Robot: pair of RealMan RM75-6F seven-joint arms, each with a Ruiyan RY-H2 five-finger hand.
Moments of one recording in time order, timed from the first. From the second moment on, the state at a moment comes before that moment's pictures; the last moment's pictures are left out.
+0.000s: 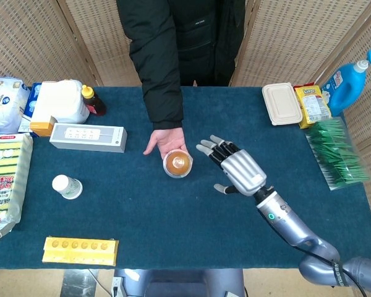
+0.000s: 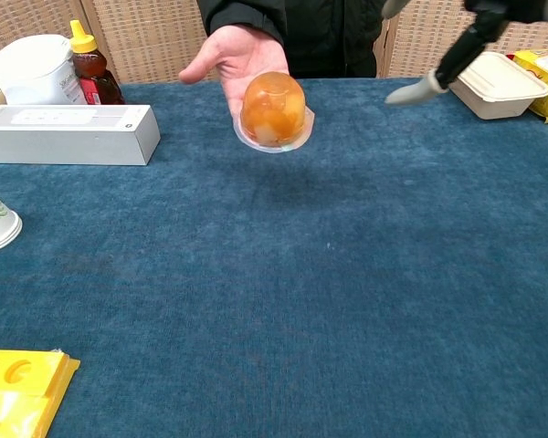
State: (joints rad) left arm 0.00 -0.85 -0.02 -1.92 1.48 1.53 -0.07; right arm 0.68 -1.25 0.29 -1.77 -1.46 0.99 -0.13
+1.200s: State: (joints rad) left arm -0.02 -0.82 -0.03 -1.91 1.43 1.48 -0.12; right arm 0.92 -1.61 0.31 -1.49 -1.17 0.99 -0.32
